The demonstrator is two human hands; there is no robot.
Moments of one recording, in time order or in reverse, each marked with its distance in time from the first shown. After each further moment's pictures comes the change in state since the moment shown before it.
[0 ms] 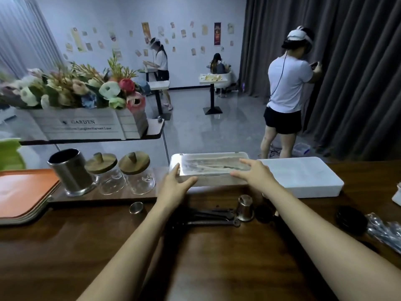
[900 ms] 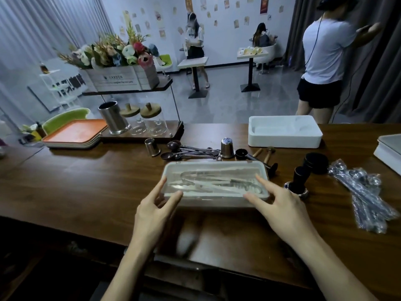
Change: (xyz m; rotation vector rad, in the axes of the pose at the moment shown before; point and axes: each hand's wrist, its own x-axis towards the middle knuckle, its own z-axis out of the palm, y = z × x) left_hand -0.346 0.039 0.037 -0.073 0.293 -0.124; right_hand -0.288 0.131 -0.084 -0.005 -0.080 -0.190
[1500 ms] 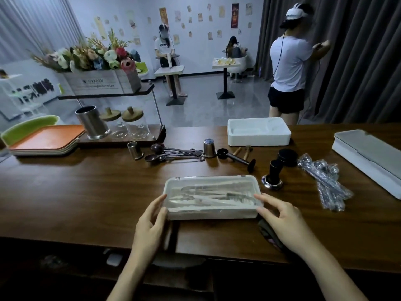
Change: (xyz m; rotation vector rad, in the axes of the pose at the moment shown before) left_hand -0.021 -0.054 0.015 -0.169 -0.168 0.031; right_hand -0.040 0.051 -0.007 0.204 -0.043 0.153
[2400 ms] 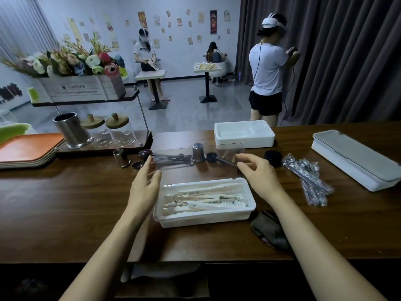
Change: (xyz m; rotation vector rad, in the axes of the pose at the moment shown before) left_hand 0.100 0.057 0.002 0.197 0.010 0.158; right_hand 0.076 -0.055 -0.002 -0.010 0.234 -0.221
